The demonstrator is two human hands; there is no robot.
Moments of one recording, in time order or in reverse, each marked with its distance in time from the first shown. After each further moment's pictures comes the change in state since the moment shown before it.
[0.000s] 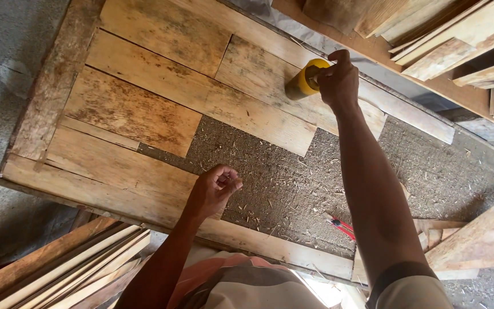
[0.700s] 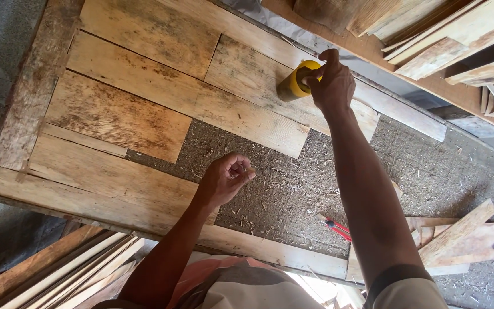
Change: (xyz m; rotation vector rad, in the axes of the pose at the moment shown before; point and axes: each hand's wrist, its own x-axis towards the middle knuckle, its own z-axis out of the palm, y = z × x) left_hand 0.052 0.012 0.027 0.067 -0.058 0.099; right_hand 0.002 -0.019 -0.007 -0.292 -0.024 0.082
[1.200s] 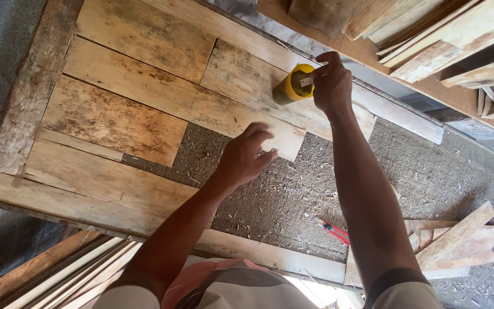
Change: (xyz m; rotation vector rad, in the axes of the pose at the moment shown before) left_hand 0.070 0.050 0.019 0.357 0.002 0.209; right_hand -0.001 0.013 -0.003 0.270 0.015 -0.048
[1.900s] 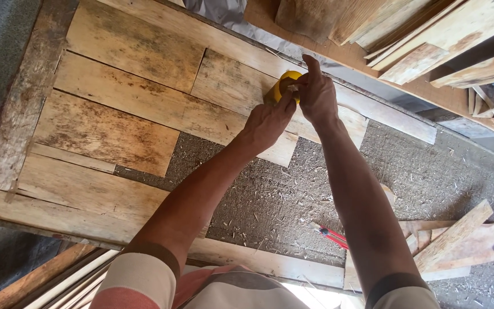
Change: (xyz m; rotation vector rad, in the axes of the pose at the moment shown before) left_hand 0.128 -0.017 0.049 0.701 -0.138 0.295; right_hand -0.002 0.004 0.005 -0.044 -0.095 -0.102
